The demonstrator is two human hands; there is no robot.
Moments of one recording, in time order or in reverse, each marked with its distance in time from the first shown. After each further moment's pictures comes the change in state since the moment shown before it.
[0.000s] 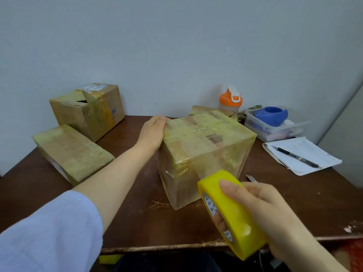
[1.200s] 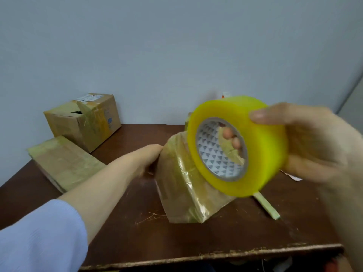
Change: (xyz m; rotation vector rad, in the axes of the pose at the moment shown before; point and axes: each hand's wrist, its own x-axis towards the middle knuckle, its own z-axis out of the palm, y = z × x) left_hand -0.014 0.001 -0.009 0.134 -0.368 -0.581; right_hand 0.010 -0.108 -0.038 0.210 -0.364 -0.233
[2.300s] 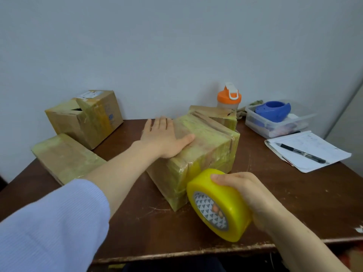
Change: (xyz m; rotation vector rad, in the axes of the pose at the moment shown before) left_hand 0.010 0.035 0.027 1.223 0.281 0.351; right_hand 0.015 0.129 -0.025 -0.126 0.328 0.303
